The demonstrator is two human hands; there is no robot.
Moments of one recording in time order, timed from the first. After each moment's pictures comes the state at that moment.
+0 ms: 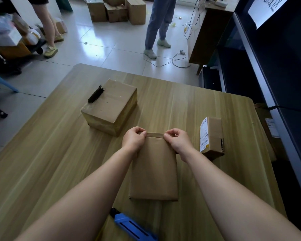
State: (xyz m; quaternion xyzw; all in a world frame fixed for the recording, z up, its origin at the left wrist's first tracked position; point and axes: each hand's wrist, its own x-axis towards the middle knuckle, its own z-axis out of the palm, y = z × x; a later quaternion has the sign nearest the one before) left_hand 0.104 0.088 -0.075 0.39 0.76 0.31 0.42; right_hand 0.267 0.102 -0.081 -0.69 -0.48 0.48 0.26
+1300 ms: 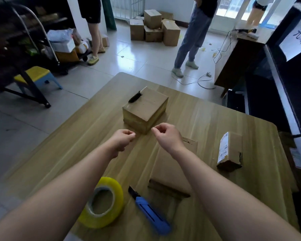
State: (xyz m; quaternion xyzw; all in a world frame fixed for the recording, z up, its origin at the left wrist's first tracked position) left_hand -0.010 -0.007 -0.016 0.32 0.75 0.31 0.49; right_hand 0.157 0.041 0.004 -0.57 -0.69 0.38 0.22
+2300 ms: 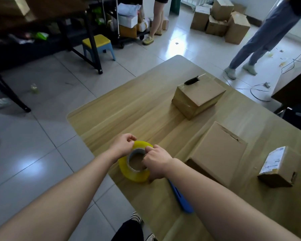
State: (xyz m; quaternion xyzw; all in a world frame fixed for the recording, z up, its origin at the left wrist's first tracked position) left_hand -0.066 -0.172 -0.090 0.28 0.85 0.28 0.34; right_hand 0.072 -0.098 -0.062 -0.02 -0.96 -0.02 -0.27
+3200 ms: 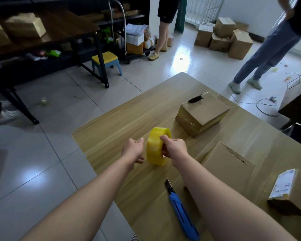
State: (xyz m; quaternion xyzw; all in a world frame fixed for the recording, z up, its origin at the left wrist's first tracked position) left_hand -0.059 -0.123 -0.051 0.06 0.81 0.43 0.40; right_hand 0.041 -0.023 -0.055 -0.57 -0.51 0.63 0.15
